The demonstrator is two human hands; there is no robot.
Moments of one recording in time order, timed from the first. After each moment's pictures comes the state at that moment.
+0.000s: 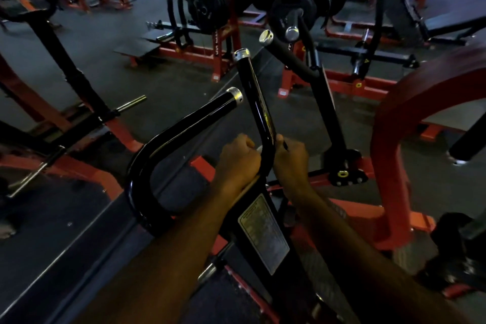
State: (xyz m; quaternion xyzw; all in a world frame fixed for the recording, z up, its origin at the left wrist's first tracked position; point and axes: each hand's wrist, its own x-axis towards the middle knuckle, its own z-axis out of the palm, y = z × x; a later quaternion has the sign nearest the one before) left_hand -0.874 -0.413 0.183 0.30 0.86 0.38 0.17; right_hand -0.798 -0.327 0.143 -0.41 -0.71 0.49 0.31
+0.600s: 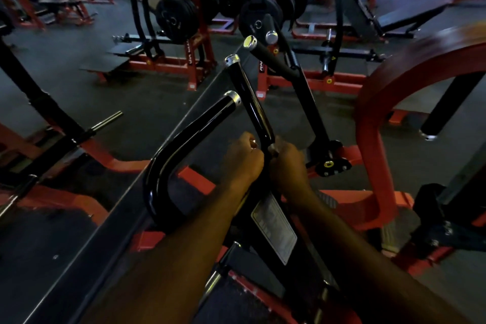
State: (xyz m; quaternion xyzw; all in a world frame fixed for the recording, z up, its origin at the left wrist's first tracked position) left_hand -0.872 -0.424 0.191 0.34 0.82 0.40 0.23; right_hand -0.783 -0.369 0.162 -0.43 -0.78 0.35 0.30
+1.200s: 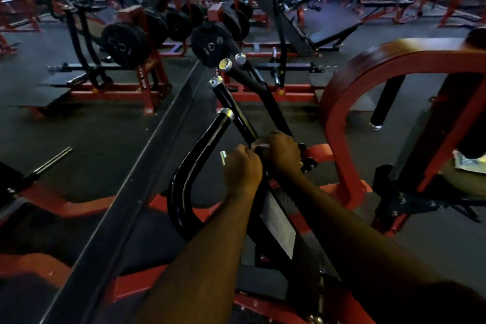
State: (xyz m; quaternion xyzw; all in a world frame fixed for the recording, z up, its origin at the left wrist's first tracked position) left_hand -0.875 -0.432 0.200 0.36 0.82 0.40 0.19; right_hand -0.797 -0.368 0.192 -0.50 -0.81 0.14 0.28
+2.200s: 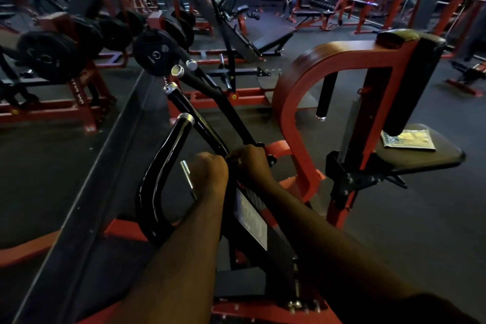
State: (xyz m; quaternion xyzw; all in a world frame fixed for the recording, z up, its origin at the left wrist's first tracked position) left_hand -0.874 -0.435 0.203 0.35 0.81 0.42 0.20; right_hand -0.782 -0.385 0.172 -0.49 -0.79 0.22 0.30
